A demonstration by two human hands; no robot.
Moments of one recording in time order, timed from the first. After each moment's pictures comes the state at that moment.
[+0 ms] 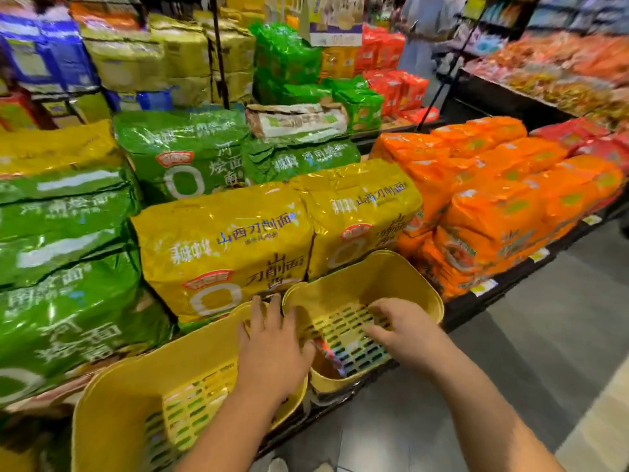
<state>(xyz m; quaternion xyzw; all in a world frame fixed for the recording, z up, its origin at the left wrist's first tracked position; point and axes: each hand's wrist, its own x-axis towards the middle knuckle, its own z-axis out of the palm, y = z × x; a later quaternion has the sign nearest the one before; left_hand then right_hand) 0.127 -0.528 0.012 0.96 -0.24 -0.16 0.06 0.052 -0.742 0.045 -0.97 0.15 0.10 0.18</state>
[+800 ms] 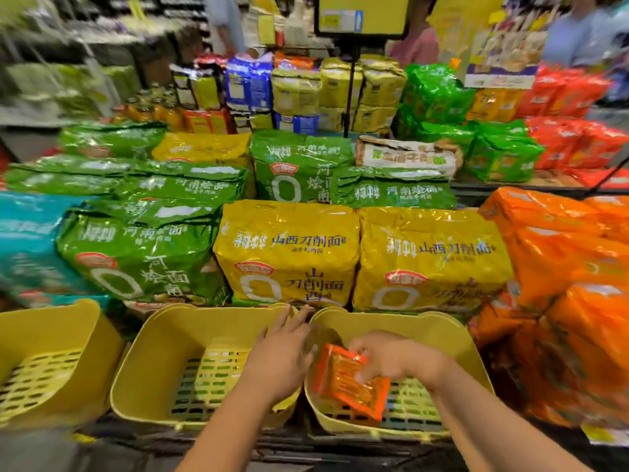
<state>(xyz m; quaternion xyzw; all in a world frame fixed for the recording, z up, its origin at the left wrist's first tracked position) 0.119 -0.540 0.001 0.98 -0.11 -0.11 0.15 0.177 -0.767 -0.016 -0.89 -0.18 0.38 0.18</state>
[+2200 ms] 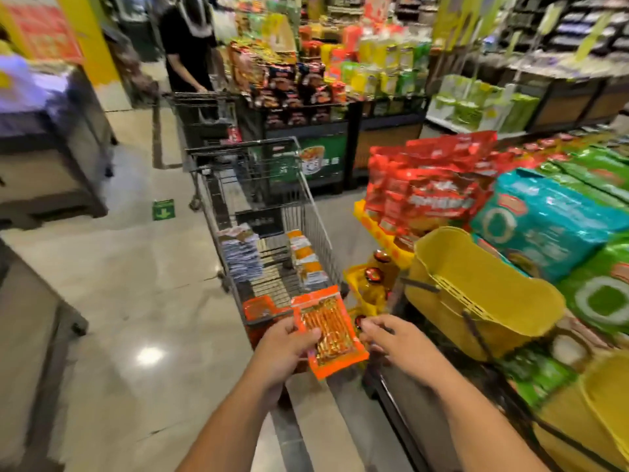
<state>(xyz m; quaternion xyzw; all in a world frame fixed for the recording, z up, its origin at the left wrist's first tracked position) -0.353 -0.178 0.009 0.48 0.45 0.28 0.70 -0.147 -0.249 0.025 -0.73 -0.42 0.42 0.34</state>
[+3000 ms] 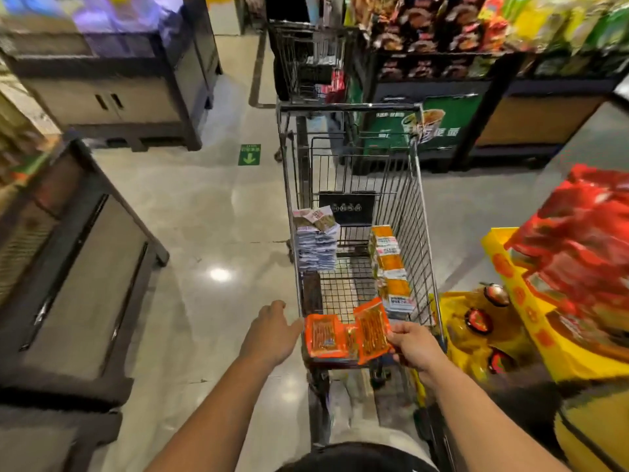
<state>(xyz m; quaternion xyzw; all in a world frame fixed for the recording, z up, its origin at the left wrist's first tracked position) -0.424 0.087 -0.097 0.57 0.74 0.07 0.36 -0.157 0.065 -0.114 -0.74 -0.30 0.55 0.25</state>
